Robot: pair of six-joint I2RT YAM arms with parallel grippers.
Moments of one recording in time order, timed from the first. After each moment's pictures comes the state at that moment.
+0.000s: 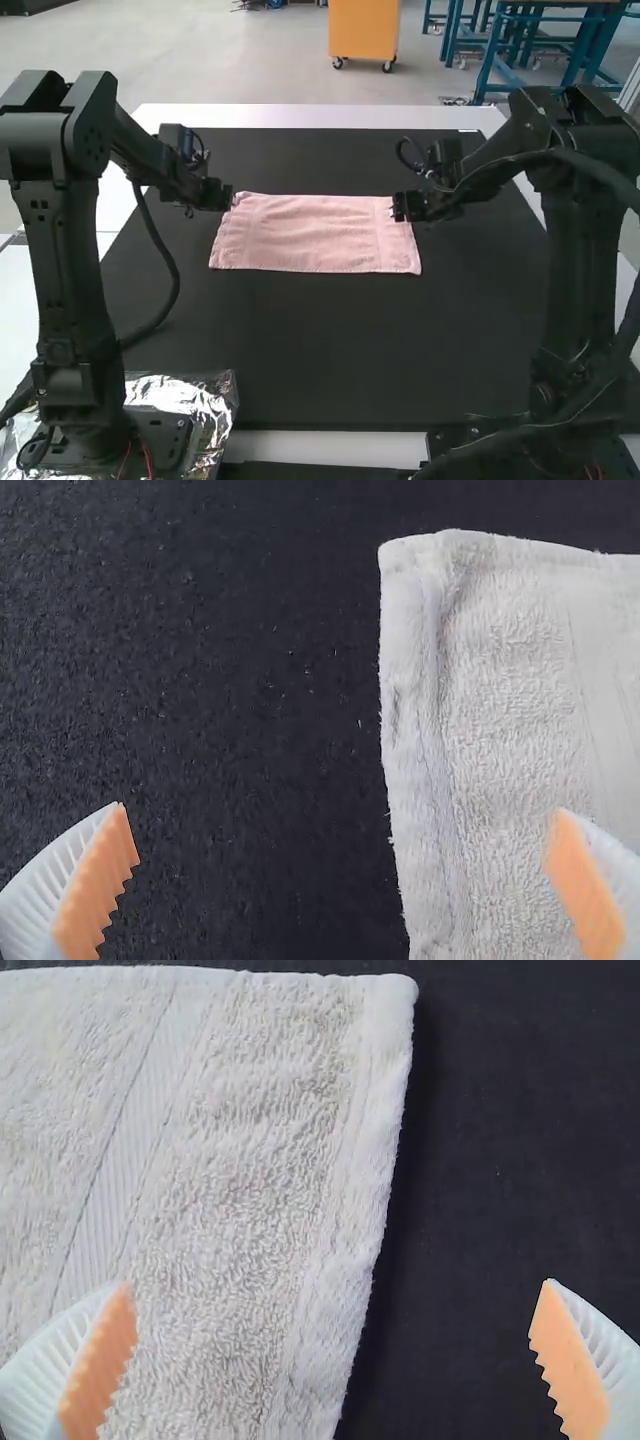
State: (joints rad) left arm 0.04 2.05 1.22 0.04 0.10 0.08; right arm 0.22 2.13 1.22 0.12 -0.09 -0.03
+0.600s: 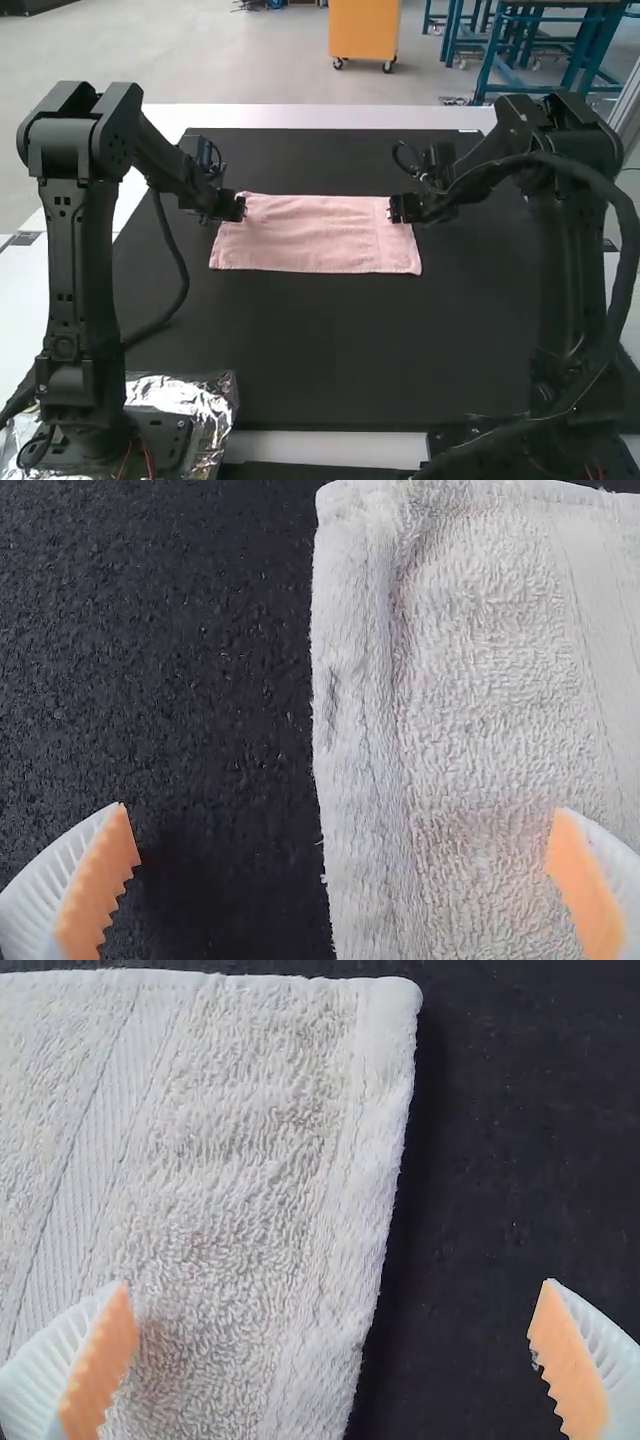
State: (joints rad) left arm -0.01 2.17 1.29 0.03 0.05 0.09; right arm 0.22 2.23 1.31 0.12 -0.09 -0.03
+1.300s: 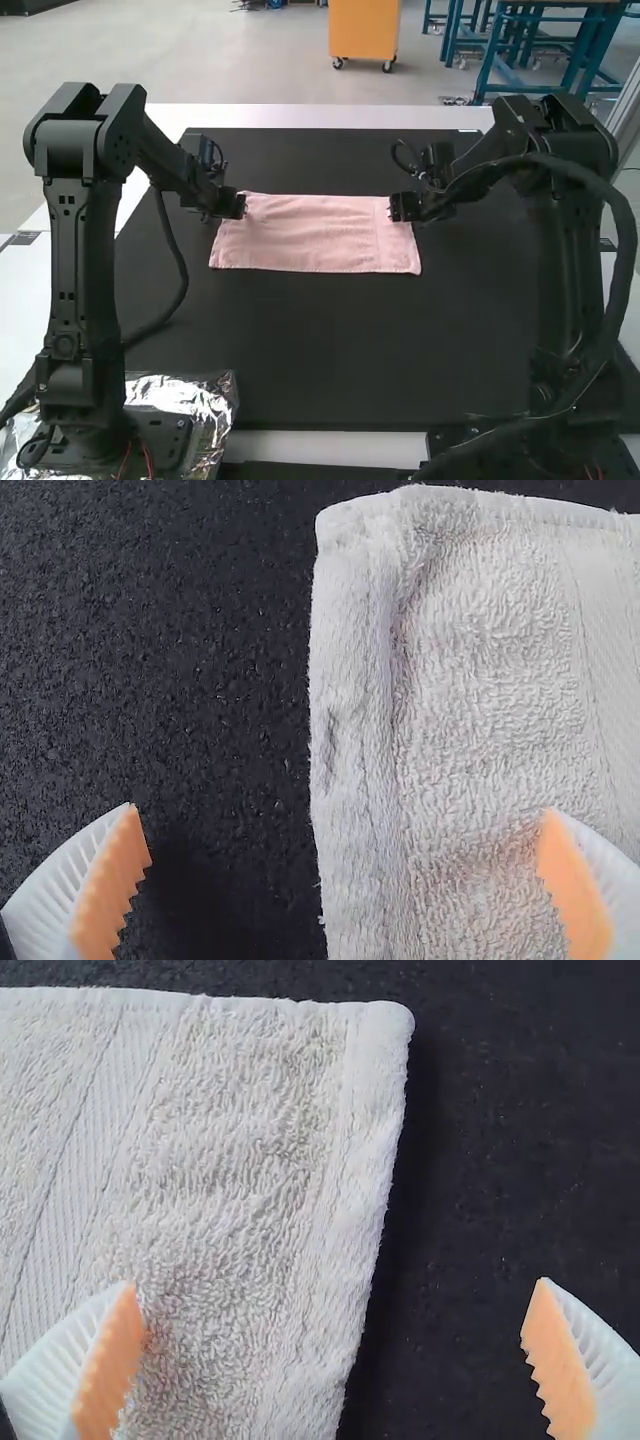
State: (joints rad) left arm -0.01 2.20 1.33 0.03 0.05 0.09; right arm 0.22 2.25 1.34 0.11 -0.07 -0.05
